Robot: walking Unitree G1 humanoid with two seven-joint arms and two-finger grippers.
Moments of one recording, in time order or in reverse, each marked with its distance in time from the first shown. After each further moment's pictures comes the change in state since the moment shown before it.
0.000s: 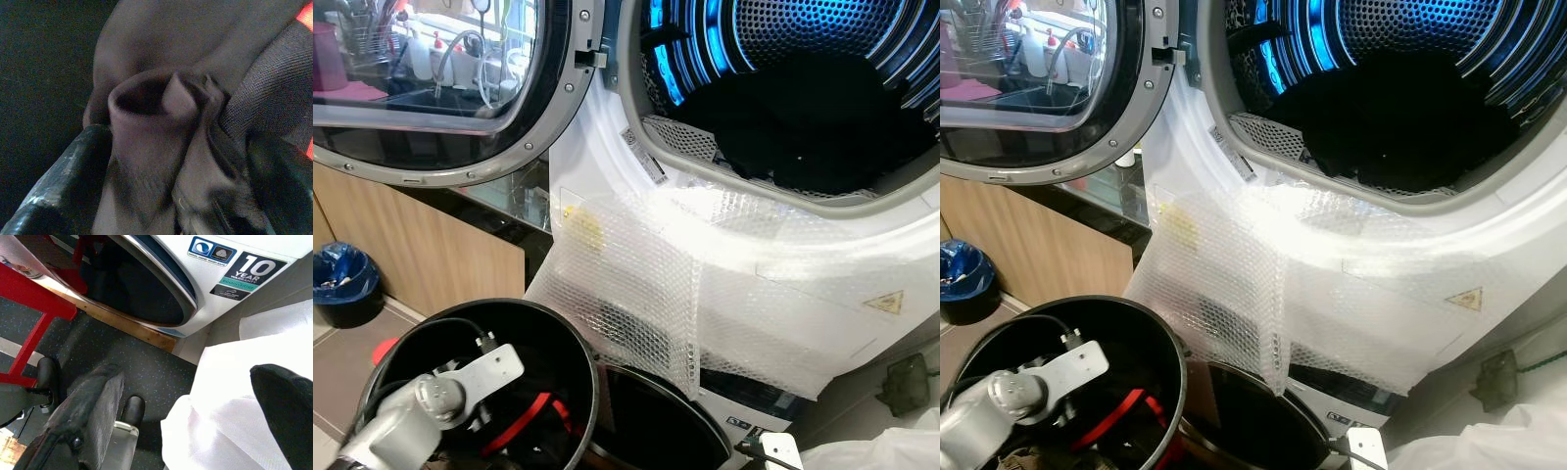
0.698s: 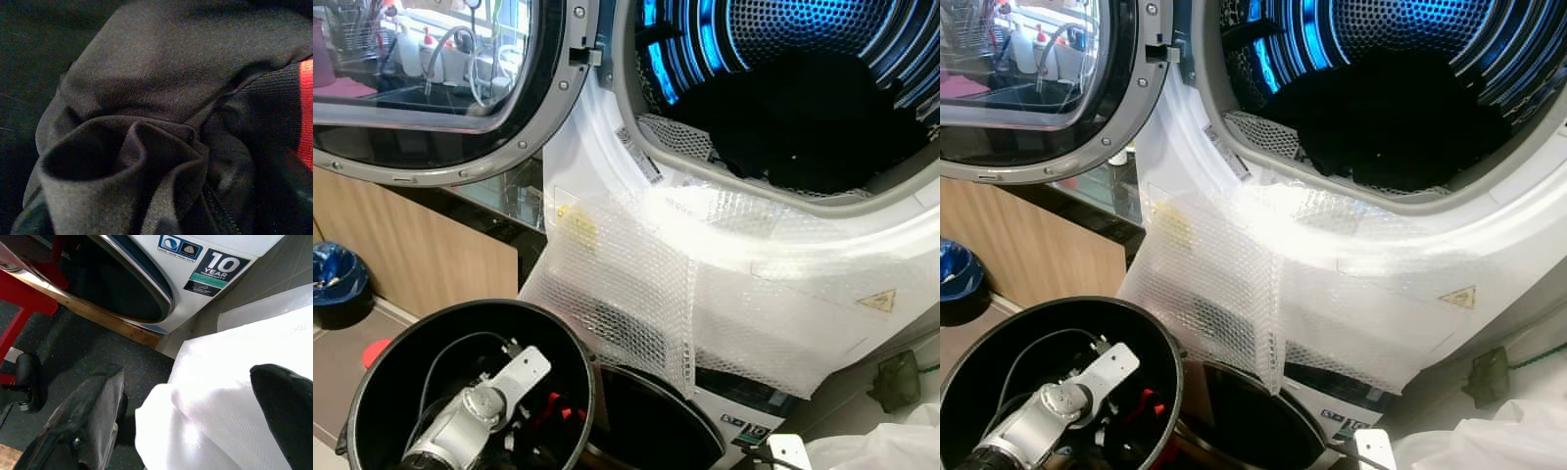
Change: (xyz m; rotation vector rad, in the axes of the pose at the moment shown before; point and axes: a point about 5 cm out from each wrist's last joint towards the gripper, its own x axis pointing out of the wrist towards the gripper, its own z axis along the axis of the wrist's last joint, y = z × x) left arm 0.037 -0.026 0.003 -0.199 0.019 0.023; right arm -0.003 -0.015 0.000 -0.028 0.005 -0.032
